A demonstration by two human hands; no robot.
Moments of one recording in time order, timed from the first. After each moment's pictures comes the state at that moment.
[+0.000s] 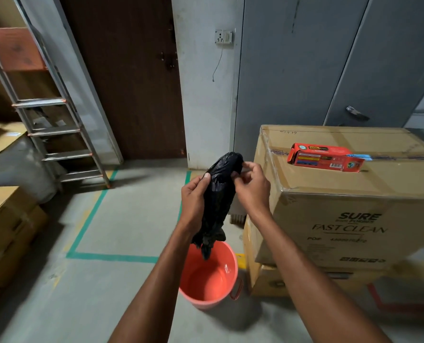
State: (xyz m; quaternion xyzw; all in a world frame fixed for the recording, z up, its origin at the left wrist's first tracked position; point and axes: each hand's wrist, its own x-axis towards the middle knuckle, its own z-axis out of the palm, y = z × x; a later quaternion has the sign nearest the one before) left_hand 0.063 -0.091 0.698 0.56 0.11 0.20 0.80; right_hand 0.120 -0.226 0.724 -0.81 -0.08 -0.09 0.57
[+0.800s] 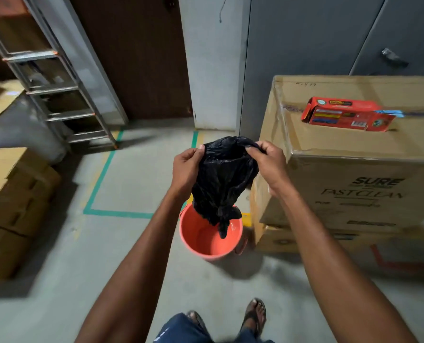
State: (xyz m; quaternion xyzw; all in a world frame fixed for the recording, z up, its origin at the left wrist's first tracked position) left_hand 0.074 -0.066 0.660 0.66 0.22 0.16 0.70; right_hand 0.145 -0.261 0.681 -0.76 -0.05 0.08 0.64
